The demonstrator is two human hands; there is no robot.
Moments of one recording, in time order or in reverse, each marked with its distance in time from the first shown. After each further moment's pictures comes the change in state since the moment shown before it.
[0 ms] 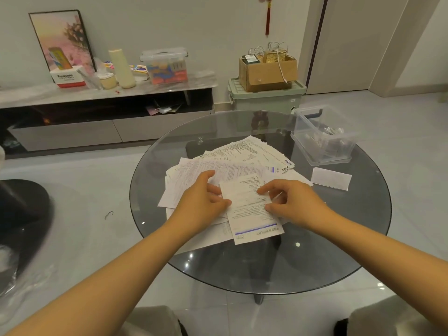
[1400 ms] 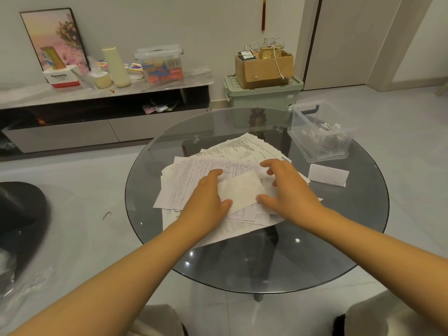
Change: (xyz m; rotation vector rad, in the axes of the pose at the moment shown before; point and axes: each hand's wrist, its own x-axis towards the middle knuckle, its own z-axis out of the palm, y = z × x) left_hand 0.008 0.002 0.018 0.284 -0.008 0.091; right_hand 0.011 0.000 0.007 -0.160 0.176 -0.123
